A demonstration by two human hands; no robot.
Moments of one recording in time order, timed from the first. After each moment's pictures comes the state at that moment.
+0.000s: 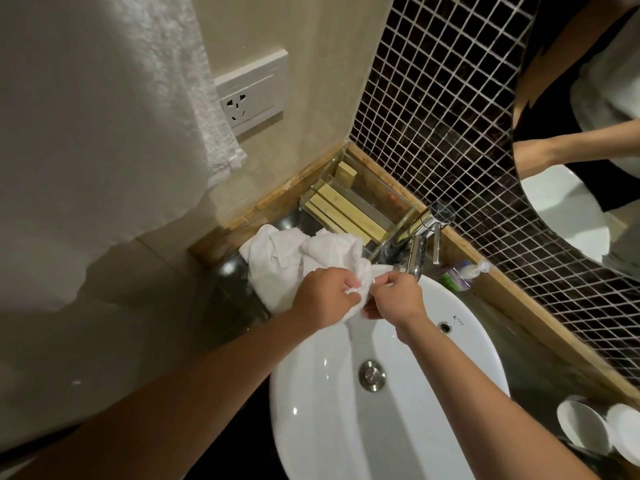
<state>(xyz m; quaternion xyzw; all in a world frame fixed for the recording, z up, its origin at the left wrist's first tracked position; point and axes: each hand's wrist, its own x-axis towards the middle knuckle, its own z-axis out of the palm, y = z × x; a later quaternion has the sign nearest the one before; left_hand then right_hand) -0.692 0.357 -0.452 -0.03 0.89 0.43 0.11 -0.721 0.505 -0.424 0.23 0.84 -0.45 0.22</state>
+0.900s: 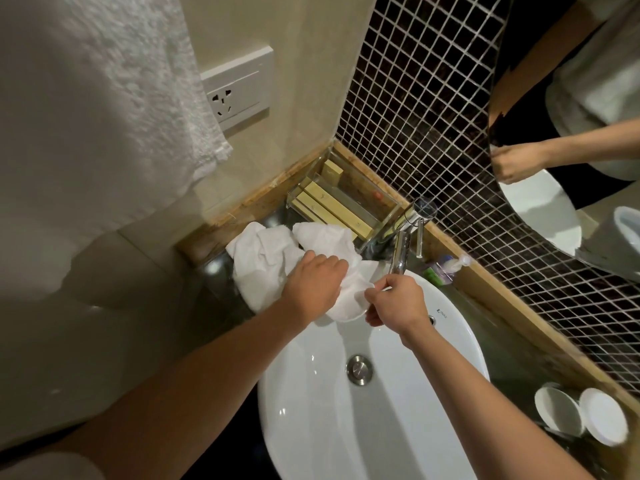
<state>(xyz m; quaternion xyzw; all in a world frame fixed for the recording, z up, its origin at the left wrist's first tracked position) -0.706 0.362 -0.458 0.15 0.98 0.12 0.02 -0.706 0.530 -0.412 0.20 0.87 -0.40 0.21</state>
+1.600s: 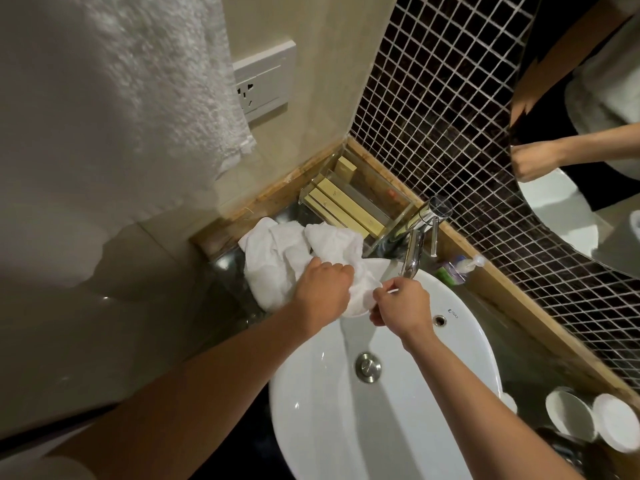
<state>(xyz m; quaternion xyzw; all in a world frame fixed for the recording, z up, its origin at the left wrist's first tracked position) -0.693 0.363 -0.454 0.11 0.98 0.13 0.09 -0.694 0.516 -0.419 0.19 0.89 -0.37 0.17</state>
